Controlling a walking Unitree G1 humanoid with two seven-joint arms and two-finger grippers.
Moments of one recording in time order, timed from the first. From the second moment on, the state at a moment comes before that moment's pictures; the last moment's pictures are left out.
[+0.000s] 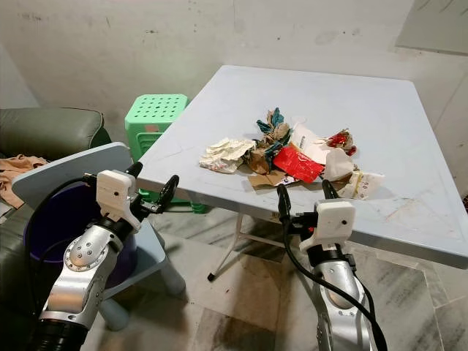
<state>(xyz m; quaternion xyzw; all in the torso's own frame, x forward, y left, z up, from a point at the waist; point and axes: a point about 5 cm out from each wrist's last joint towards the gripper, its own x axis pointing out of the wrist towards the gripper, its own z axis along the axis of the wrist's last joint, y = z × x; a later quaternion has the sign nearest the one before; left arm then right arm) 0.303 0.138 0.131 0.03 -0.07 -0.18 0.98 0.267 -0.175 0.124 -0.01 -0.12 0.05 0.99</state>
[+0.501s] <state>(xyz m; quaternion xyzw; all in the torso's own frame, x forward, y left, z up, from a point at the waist) 0.307 0.133 0.136 0.04 -0.08 -0.19 0.98 0.268 -0.175 0.125 -0.02 -0.12 0.04 0.99</state>
